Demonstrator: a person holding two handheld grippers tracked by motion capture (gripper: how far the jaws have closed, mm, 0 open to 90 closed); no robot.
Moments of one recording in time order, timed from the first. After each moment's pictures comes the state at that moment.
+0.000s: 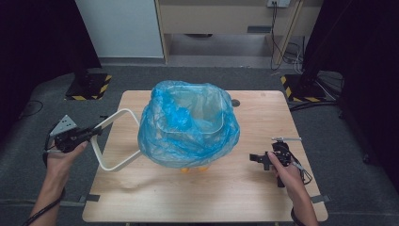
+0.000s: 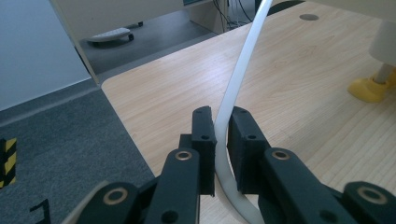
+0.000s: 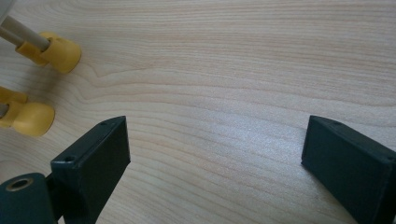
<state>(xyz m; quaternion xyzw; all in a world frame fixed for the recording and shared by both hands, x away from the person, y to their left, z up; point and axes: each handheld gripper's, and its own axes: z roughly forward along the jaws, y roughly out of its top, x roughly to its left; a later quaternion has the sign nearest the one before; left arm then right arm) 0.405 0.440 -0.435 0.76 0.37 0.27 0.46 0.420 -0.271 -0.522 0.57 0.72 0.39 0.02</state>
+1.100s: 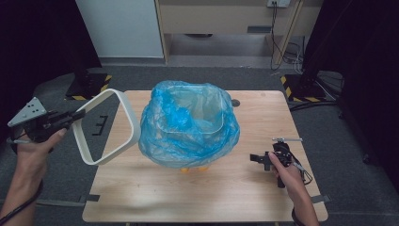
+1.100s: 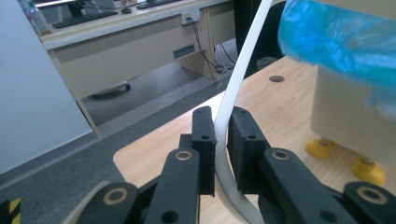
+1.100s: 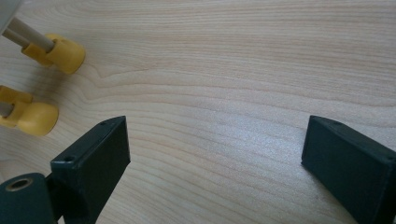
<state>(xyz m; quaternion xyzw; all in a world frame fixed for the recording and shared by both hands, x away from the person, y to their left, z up) 0.378 0.432 -0.323 0.75 0.30 0.30 0.51 0.419 -0.274 -0.523 0.57 0.72 0.40 0.02</state>
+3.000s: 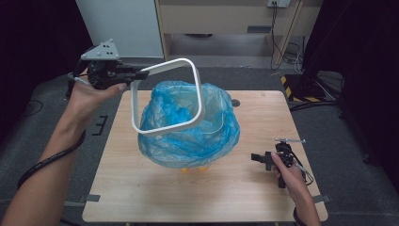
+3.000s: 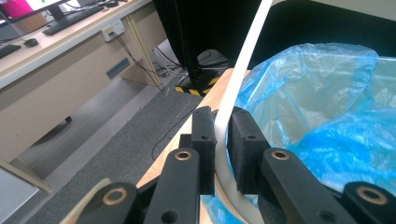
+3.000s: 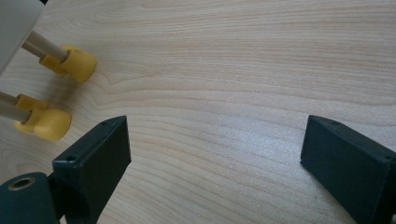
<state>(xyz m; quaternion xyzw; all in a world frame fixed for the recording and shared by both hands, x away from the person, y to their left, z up) 0.454 0.250 -0.203 0.83 0.17 0.23 0.48 0.418 -0.281 -0.526 0.57 0.70 0.43 0.00</state>
